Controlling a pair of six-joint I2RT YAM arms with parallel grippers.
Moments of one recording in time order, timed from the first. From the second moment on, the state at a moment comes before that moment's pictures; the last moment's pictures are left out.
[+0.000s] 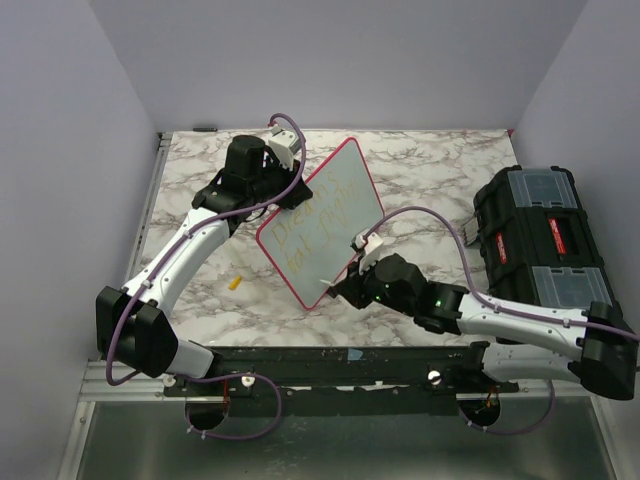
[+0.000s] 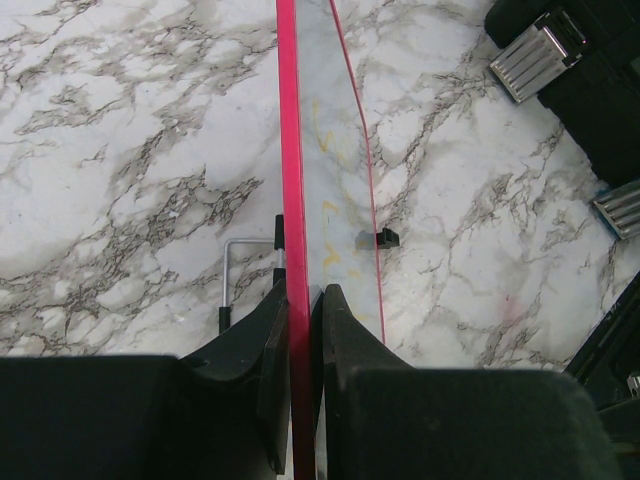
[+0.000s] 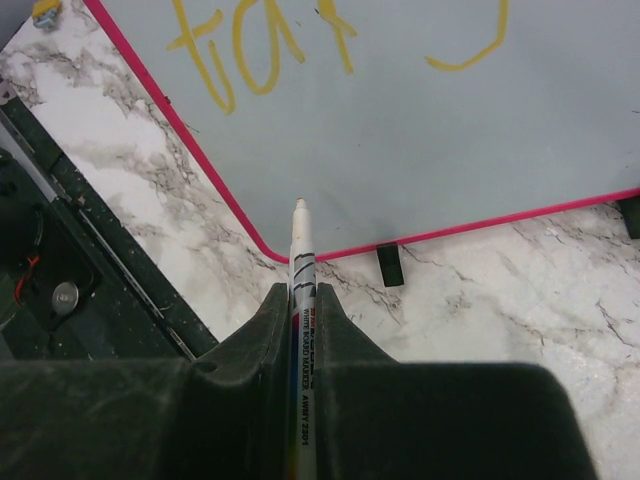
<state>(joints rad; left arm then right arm) -0.41 1.41 1.27 -0.34 0.40 -0.09 1.09 1.11 0.64 0.04 0.17 0.37</state>
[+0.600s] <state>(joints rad) -0.41 1.41 1.27 -0.34 0.40 -0.09 1.10 1.28 0.64 0.20 0.21 0.38</state>
